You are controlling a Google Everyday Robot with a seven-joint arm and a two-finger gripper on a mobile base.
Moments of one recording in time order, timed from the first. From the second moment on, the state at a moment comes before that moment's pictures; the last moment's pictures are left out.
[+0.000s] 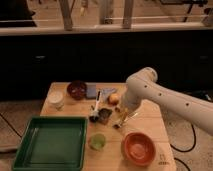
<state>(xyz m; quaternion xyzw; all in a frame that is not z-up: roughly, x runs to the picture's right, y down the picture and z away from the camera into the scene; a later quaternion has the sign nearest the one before) 0.099 0.128 0.740 -0.23 -0.20 -0.42 0.85</state>
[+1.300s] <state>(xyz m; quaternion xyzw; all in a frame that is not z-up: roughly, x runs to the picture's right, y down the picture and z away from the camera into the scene) 0.020 0.183 0.708 -0.26 -0.24 -0.53 0.77</state>
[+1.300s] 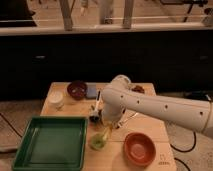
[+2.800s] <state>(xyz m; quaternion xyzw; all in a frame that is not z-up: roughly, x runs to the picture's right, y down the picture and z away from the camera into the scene) -0.022 0.236 0.702 -0.30 -0.27 -0.54 0.74</state>
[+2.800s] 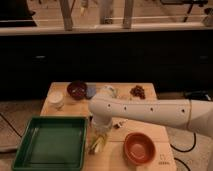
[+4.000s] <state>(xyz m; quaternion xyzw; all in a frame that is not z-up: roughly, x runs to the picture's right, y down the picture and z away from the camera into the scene) -0.026 0.242 0.701 -0.31 -0.27 -0.54 0.73</state>
